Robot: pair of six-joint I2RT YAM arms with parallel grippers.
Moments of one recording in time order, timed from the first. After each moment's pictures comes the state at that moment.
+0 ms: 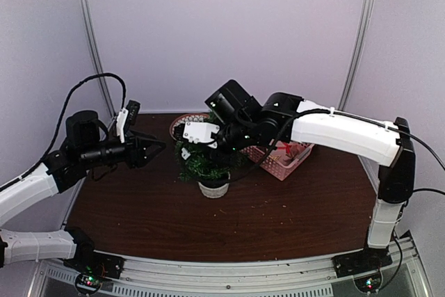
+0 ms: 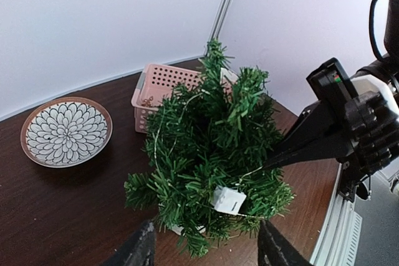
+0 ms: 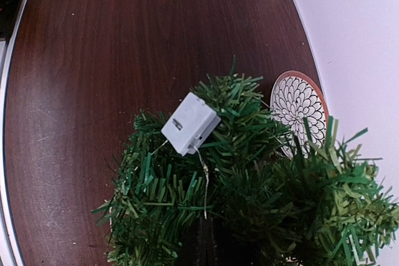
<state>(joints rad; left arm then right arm) -0.54 0.90 0.70 -0.05 0.43 -0.19 1.09 1.88 1.86 -0.76 0.12 -0.52</state>
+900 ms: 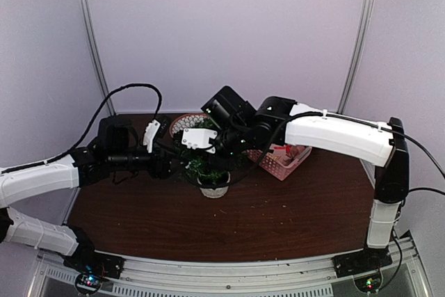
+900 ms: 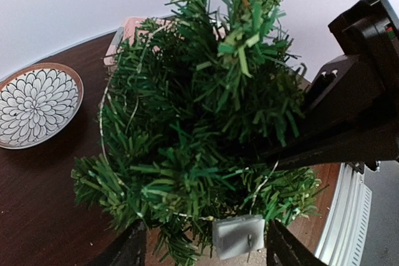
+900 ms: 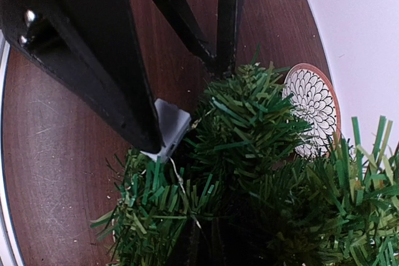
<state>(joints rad) -0.67 1.12 0.73 -0.02 0.35 -0.15 1.09 1.92 1.87 -0.78 0.12 -0.52</state>
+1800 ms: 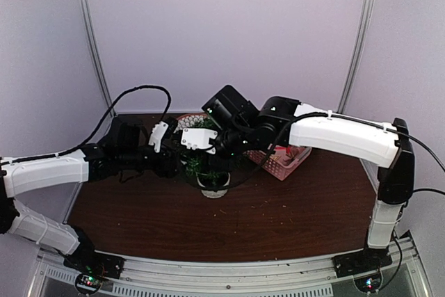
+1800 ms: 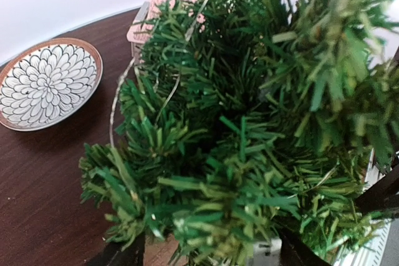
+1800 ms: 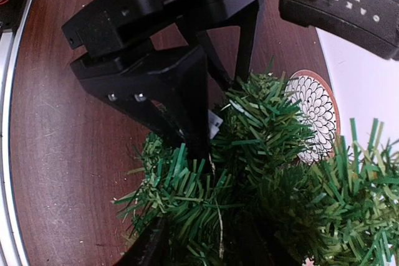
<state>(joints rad) -0.69 1.26 0.78 -0.04 0.25 -0.15 1.11 1.90 1.86 -0.77 0.11 -0.52</state>
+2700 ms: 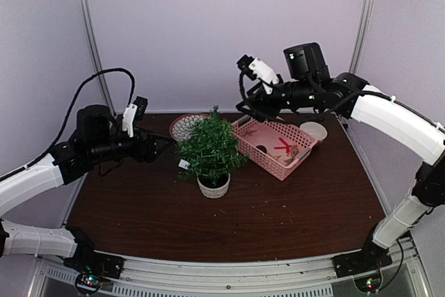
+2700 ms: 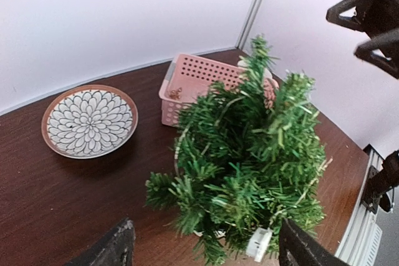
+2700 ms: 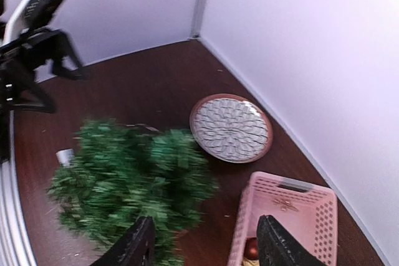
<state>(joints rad) -0.61 1.00 0.78 -0.11 0.23 -0.21 0.85 1.56 1.63 -0.53 -0.10 -0.28</state>
